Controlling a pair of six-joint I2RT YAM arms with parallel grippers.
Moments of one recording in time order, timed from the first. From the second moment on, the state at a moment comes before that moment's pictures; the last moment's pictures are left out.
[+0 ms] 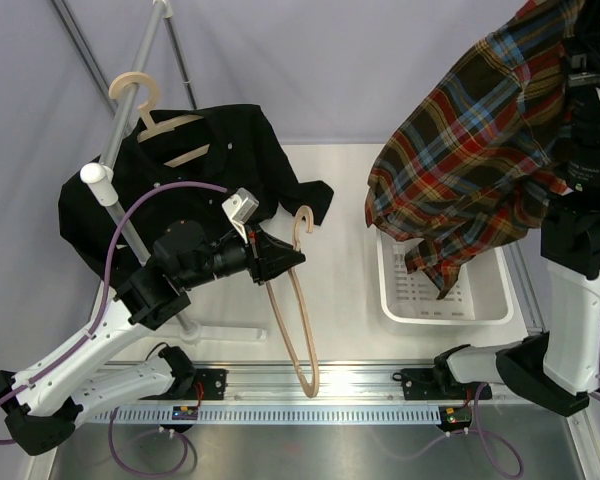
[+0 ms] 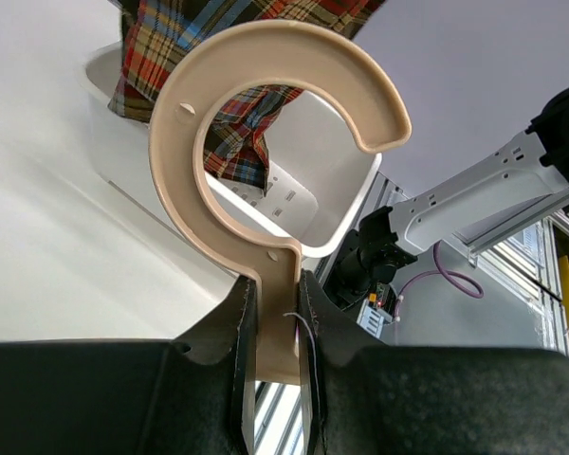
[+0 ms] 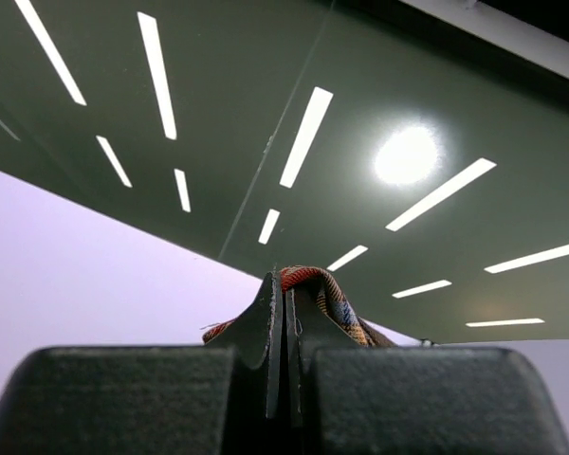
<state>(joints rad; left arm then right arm) -0.84 0.85 0.98 -0.21 0.33 -0.44 0.41 1.35 2.31 0.15 -0.07 -0.67</state>
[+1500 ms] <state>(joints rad) -0.84 0.83 0.98 -0.20 0.34 -0.47 0.27 1.11 1.81 0.28 0.10 -0.79</state>
